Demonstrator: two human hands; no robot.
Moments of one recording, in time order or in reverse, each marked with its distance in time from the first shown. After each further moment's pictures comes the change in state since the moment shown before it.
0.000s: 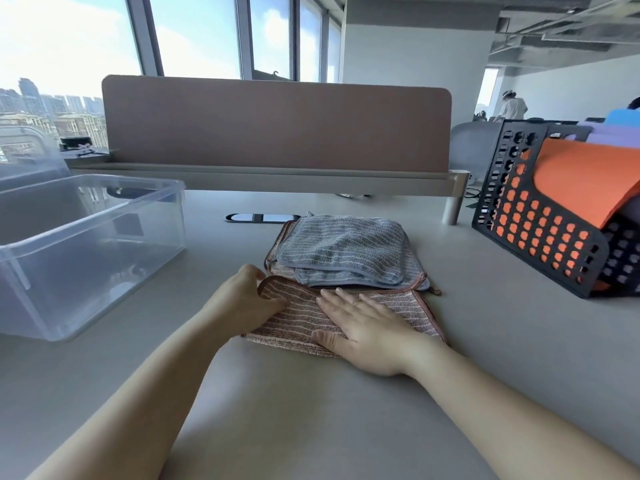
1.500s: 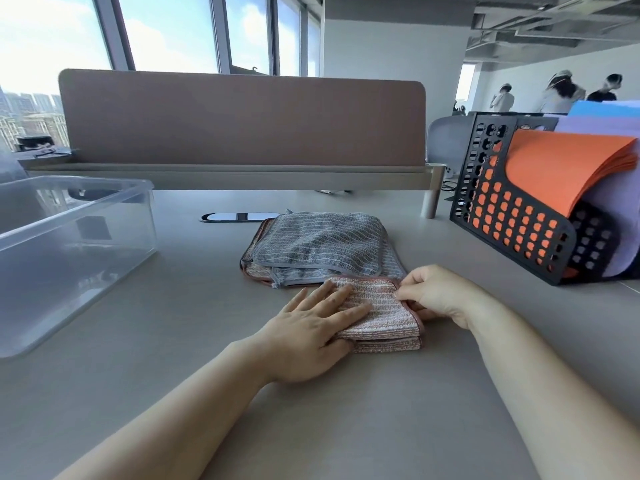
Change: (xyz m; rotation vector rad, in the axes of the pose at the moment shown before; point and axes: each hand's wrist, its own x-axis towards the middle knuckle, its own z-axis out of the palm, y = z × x) left_hand -0.030 0.047 0.067 0.531 -0.329 0.773; right_hand -0.031 0.094 -0.030 1.035 0.291 0.578
